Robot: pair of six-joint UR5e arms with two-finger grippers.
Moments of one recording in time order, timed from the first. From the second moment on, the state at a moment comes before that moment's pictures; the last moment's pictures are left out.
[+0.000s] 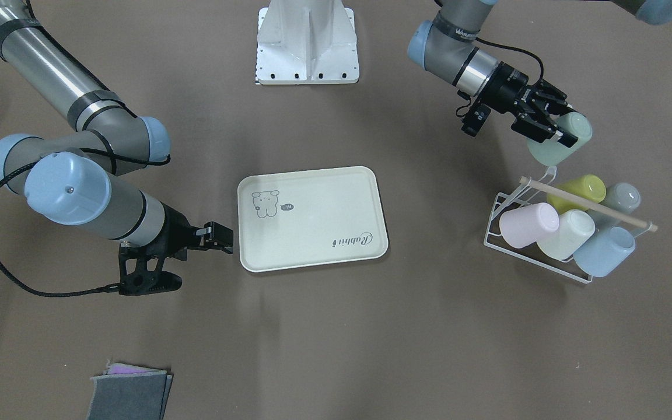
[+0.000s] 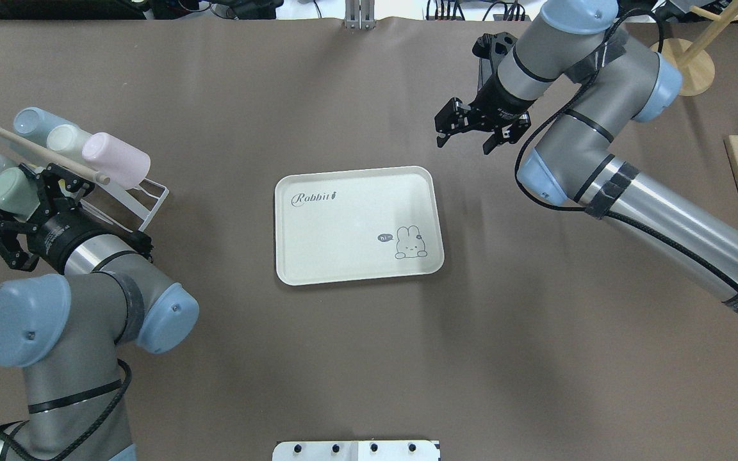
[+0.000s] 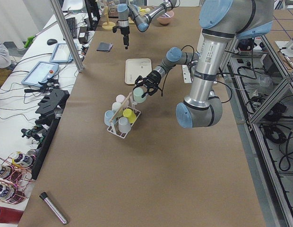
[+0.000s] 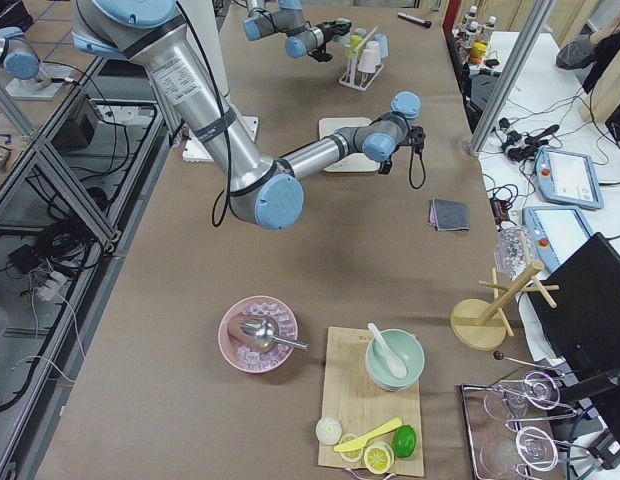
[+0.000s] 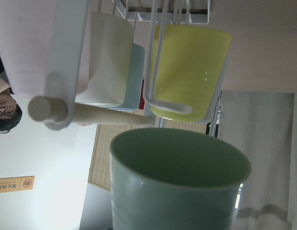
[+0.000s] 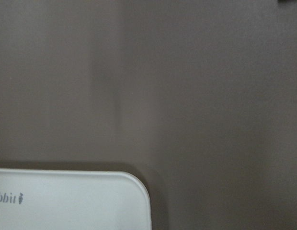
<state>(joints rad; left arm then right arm) -0.37 -1.97 -2.08 -0.30 -0.81 0.26 0.90 -0.89 1.30 -1.15 2.36 1.00</state>
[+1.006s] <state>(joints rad) -0.43 -2.03 -2.23 -0.90 -1.43 -0.45 1.07 -1.23 1.74 -1.42 2.24 0.76</state>
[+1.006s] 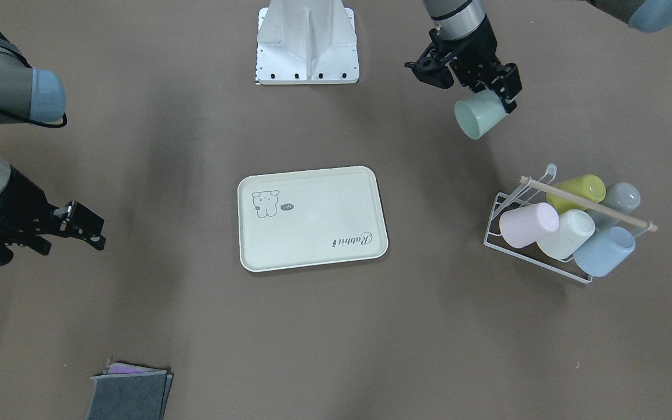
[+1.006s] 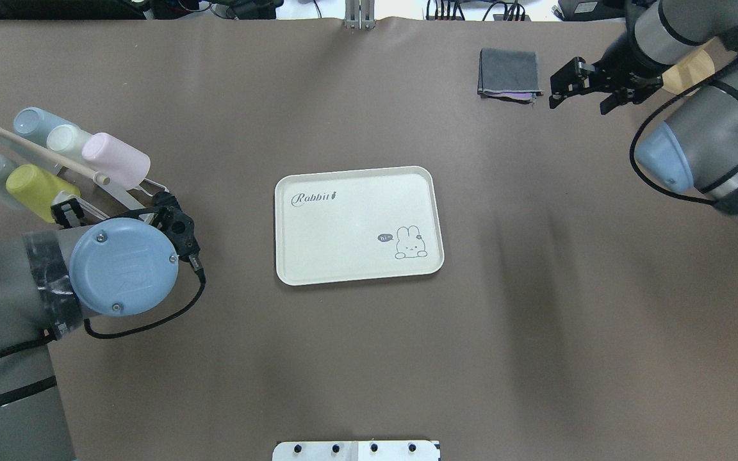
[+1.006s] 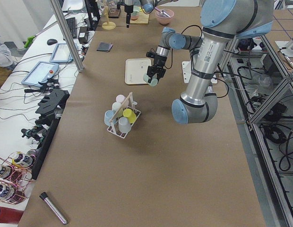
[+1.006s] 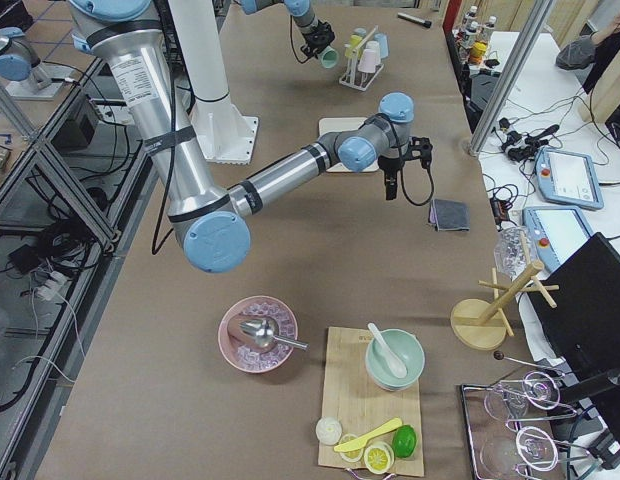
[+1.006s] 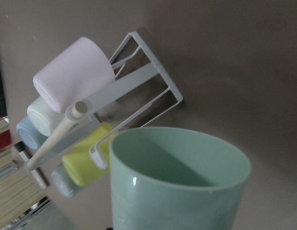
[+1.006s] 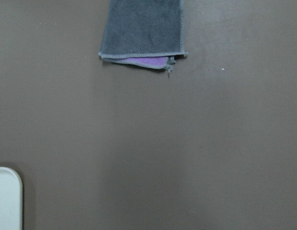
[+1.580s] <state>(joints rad) -0.42 -2.00 -1.98 -1.77 -1.43 -0.77 1.14 -1.50 1.92 -1.45 2.24 0.61</state>
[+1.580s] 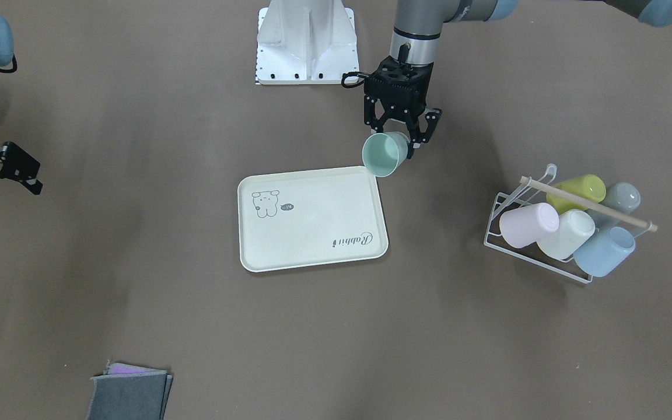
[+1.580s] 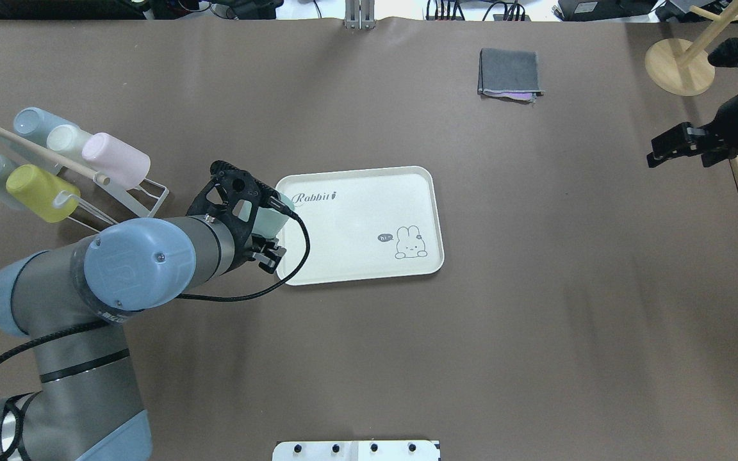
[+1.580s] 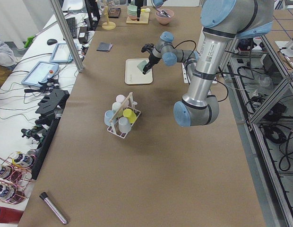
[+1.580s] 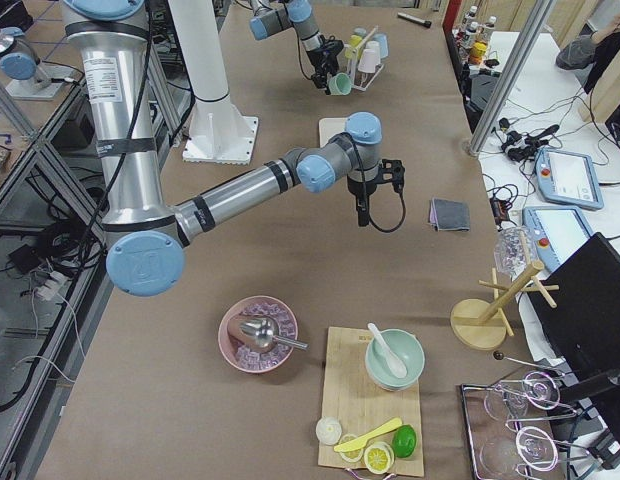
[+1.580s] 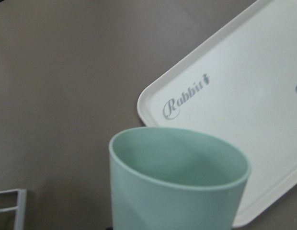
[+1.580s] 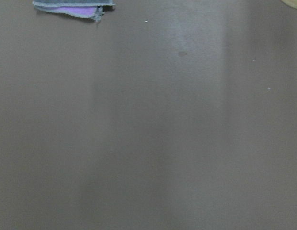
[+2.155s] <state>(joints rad) -0.31 -2.06 -1.73 -2.20 -1.04 -0.90 1.34 -1.65 1.92 -1.50 2.24 0.21</state>
